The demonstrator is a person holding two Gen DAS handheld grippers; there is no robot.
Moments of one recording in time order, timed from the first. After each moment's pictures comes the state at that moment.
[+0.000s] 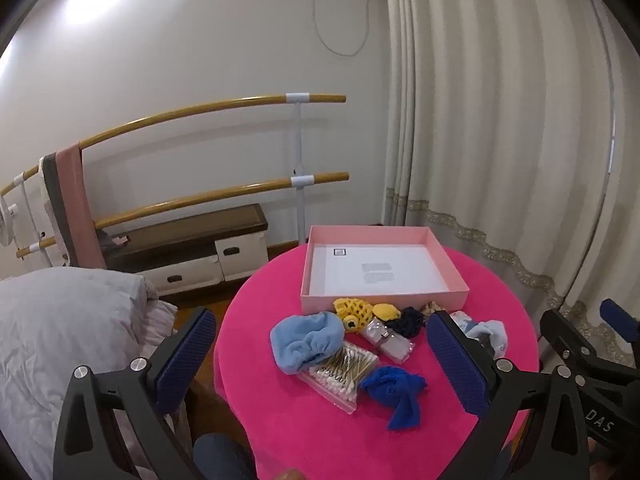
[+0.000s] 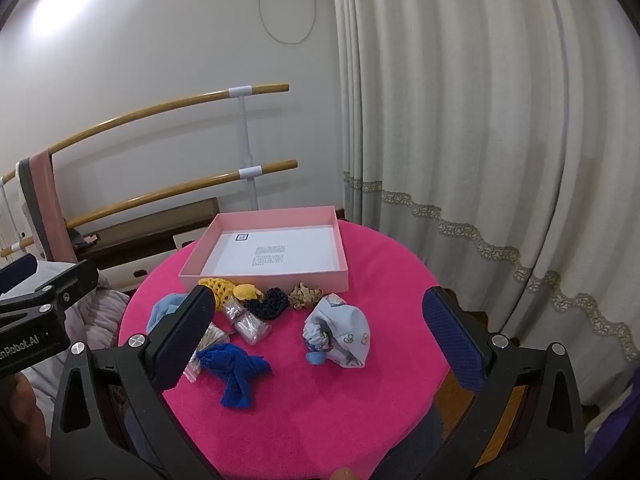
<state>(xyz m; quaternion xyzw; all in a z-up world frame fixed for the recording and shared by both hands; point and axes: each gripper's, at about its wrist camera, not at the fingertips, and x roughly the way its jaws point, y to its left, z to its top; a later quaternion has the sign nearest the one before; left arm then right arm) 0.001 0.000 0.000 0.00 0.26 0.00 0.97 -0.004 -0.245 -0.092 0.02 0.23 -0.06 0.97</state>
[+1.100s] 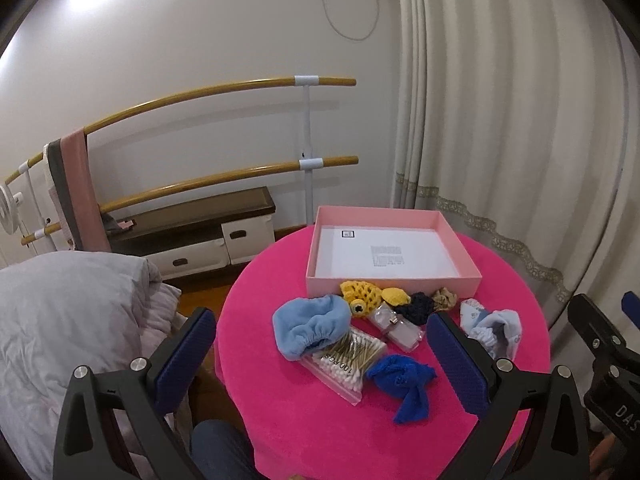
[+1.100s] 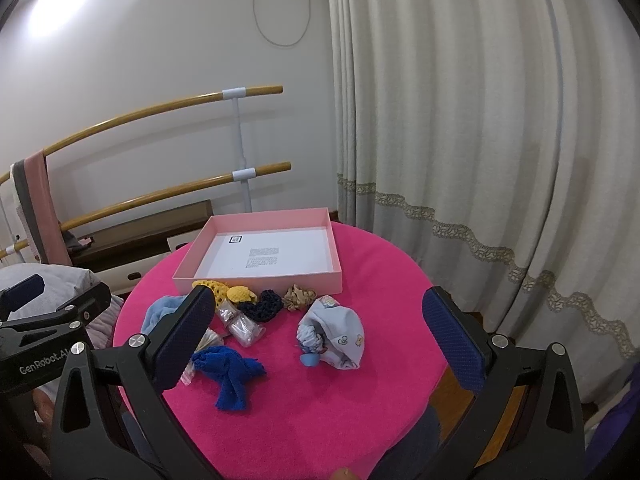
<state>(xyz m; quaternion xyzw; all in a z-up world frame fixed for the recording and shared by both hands) -0.045 0.015 -0.043 0.01 0.25 -0.01 0.97 -0.004 -0.246 -0.089 0.02 0.23 -0.07 0.97</state>
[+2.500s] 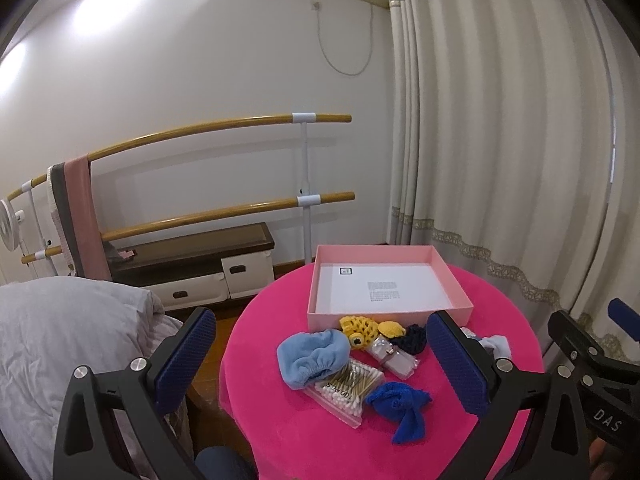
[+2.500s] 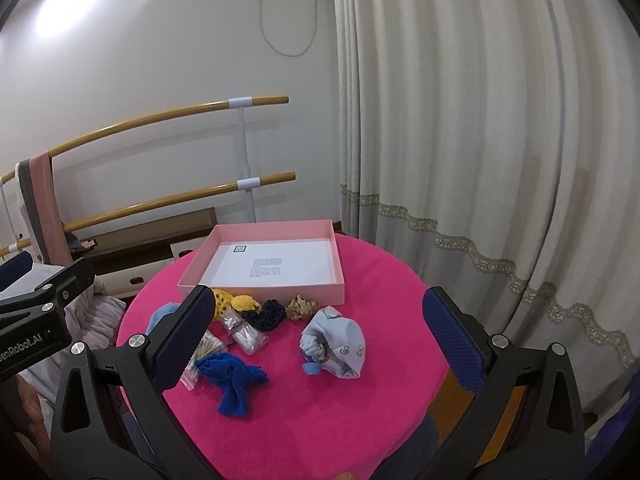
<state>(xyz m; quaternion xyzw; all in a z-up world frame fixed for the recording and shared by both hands) -0.035 0.009 -0.013 0.00 0.21 0.01 0.98 -0.006 -0.242 -0.087 0.01 0.21 -0.06 0.98</state>
